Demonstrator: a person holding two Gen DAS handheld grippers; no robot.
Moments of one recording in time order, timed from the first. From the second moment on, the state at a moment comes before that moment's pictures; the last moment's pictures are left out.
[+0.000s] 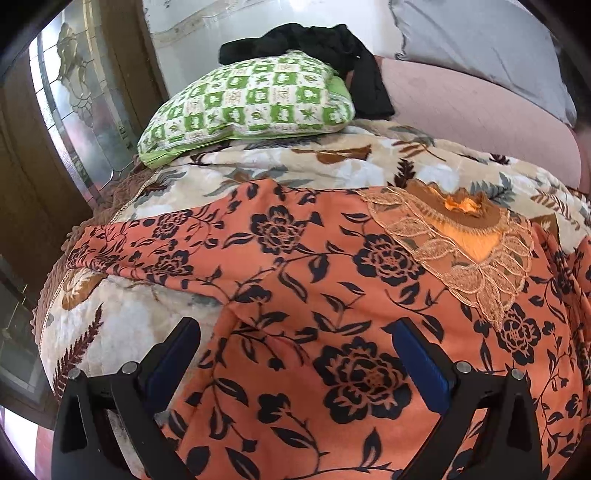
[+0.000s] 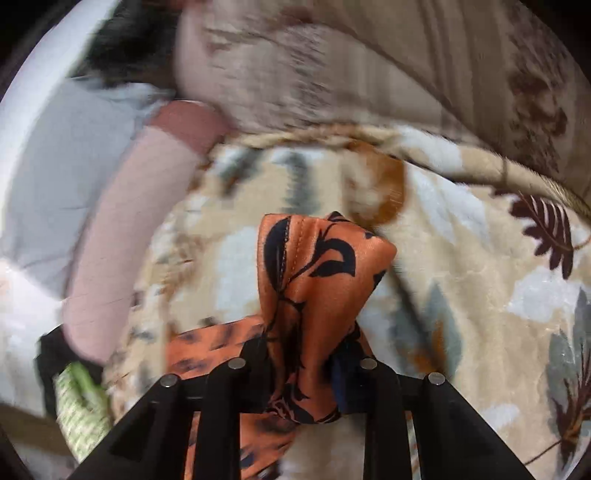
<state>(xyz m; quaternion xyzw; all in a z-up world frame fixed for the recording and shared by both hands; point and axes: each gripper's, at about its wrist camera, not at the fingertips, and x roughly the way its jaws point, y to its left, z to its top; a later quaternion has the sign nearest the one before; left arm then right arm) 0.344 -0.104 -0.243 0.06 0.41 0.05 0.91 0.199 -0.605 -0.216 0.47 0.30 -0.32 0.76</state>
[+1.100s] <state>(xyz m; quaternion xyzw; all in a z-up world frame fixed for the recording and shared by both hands) 0.383 0.039 -0.226 -0.04 0.39 0.20 0.90 0.390 -0.236 -0.200 0.42 0.39 0.12 0.81</state>
